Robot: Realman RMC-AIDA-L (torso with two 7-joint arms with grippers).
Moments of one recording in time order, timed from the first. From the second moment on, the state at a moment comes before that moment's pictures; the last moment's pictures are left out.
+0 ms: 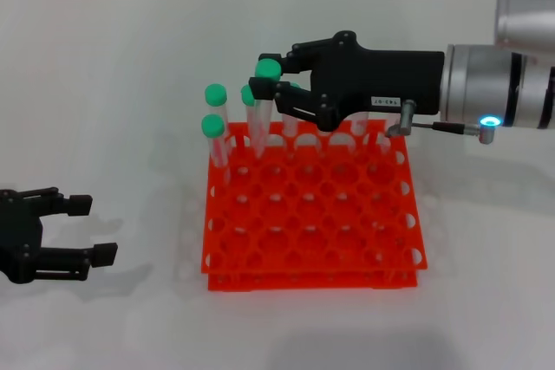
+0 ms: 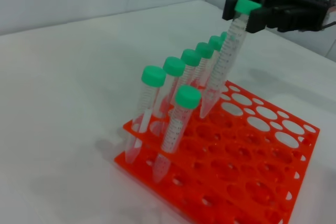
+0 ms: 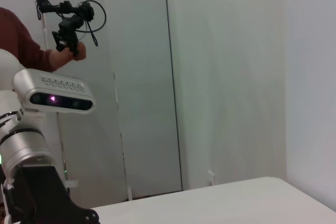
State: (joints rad) left arm -0.22 -2.04 0.72 1.16 2.11 1.85 -1.65; right arm 0.54 2.03 -1.61 -0.93 -1.25 -1.09 1.42
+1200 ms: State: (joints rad) left arm -0.22 -2.05 0.71 1.16 2.10 1.86 -1.65; right arm 0.55 2.03 -1.67 -0.93 -1.23 -1.02 1.42
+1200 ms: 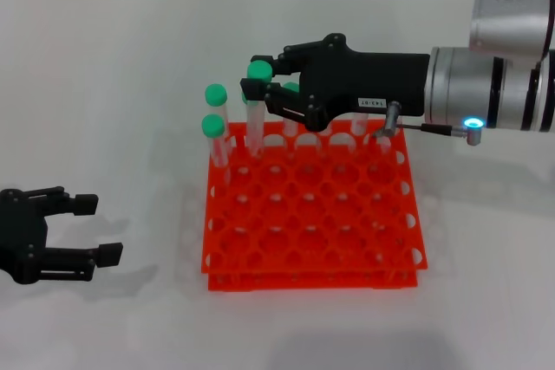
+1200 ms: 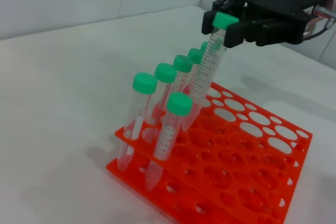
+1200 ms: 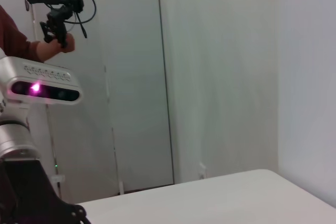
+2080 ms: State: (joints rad) left arm -0.22 -2.05 0.71 1.16 2.10 1.85 -1.65; right arm 0.58 2.03 -1.71 -0.87 -1.23 -0.96 1.42
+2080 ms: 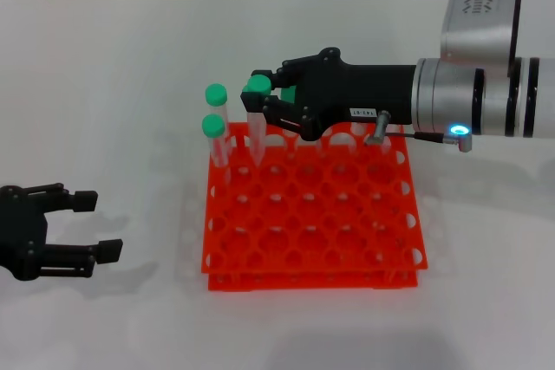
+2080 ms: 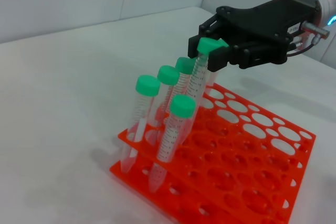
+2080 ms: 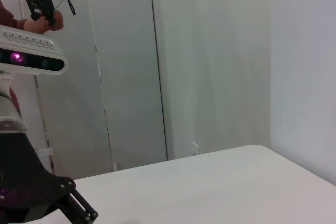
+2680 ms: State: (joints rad) left arm -0.23 -2.05 0.71 1.14 2.10 1.85 -1.64; right arm 0.59 2.03 -1.73 -0.85 -1.23 -0.92 1.42
